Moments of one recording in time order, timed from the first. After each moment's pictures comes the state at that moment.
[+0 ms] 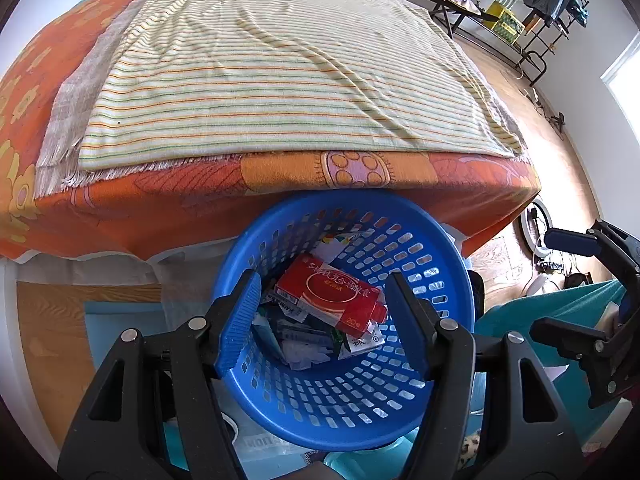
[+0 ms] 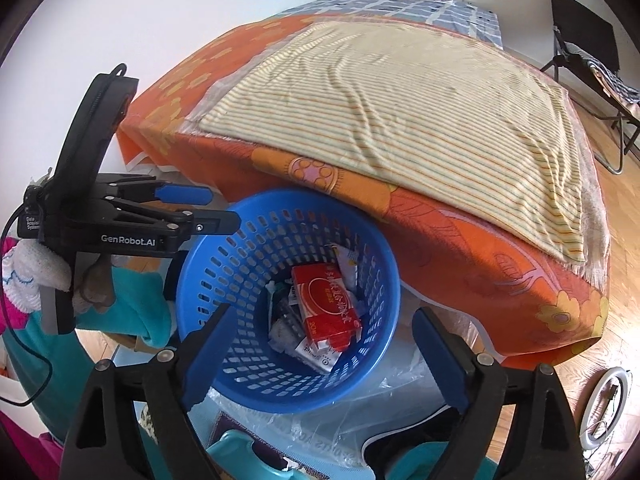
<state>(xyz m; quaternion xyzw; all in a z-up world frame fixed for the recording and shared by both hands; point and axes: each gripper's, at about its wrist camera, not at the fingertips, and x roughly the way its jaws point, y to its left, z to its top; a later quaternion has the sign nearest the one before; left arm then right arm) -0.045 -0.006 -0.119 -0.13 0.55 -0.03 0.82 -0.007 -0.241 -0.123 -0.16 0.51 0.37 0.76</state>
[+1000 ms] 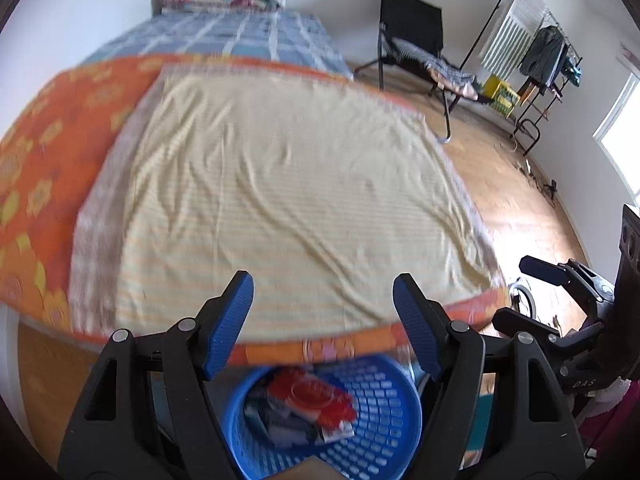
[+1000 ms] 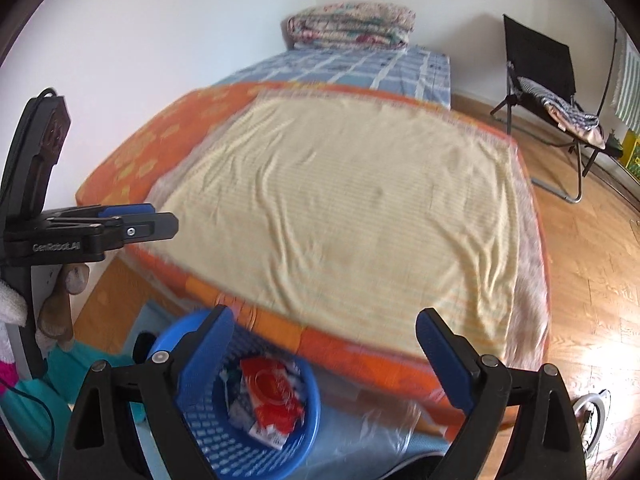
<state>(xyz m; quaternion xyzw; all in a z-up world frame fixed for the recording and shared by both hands) 0.031 0.022 -0.013 -0.16 0.43 -0.01 0.89 0.088 -0.234 -0.049 -0.13 0.42 0.32 0.84</state>
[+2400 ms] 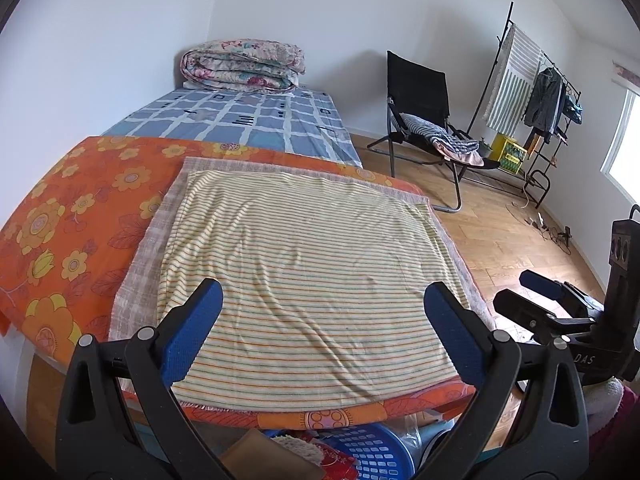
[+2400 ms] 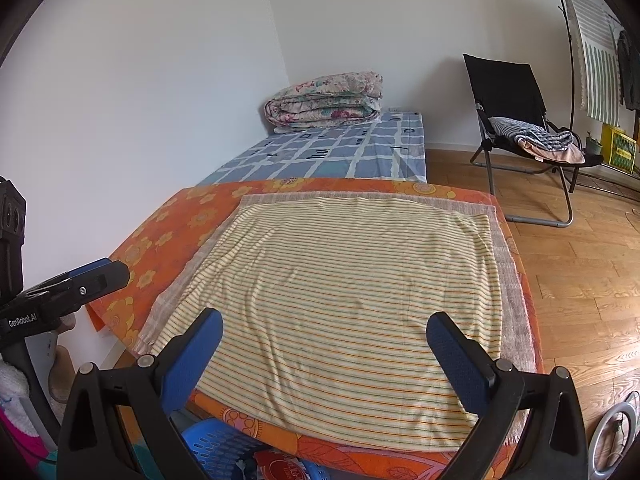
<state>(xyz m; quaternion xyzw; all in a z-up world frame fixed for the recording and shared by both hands) 0.029 0.024 0.053 -0.15 0.32 0.05 0.94 0.129 -0.246 0.002 -0.03 0.33 0.31 0.89</state>
